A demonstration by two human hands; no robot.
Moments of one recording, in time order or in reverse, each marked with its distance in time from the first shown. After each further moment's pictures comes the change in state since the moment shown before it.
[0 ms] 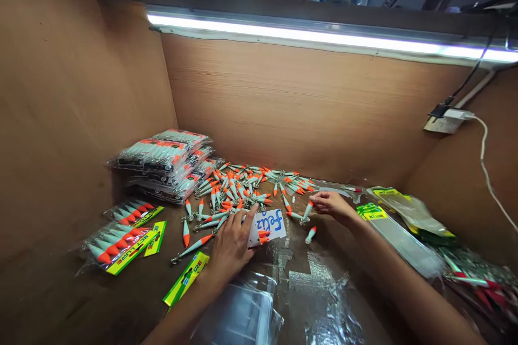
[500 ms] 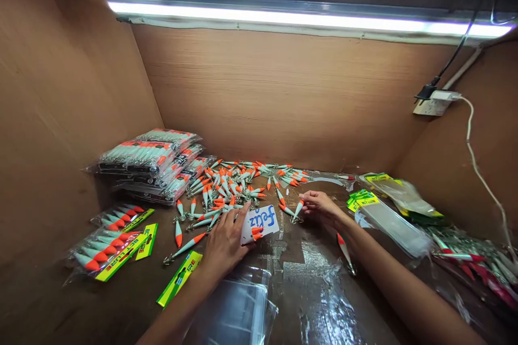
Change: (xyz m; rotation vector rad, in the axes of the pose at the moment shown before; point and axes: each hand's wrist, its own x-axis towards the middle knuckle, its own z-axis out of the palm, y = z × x) left_hand 0.005 -0.001 0.007 0.002 -0.065 0.016; right_hand -0.012 0.017 0.031 0.382 0.008 0.142
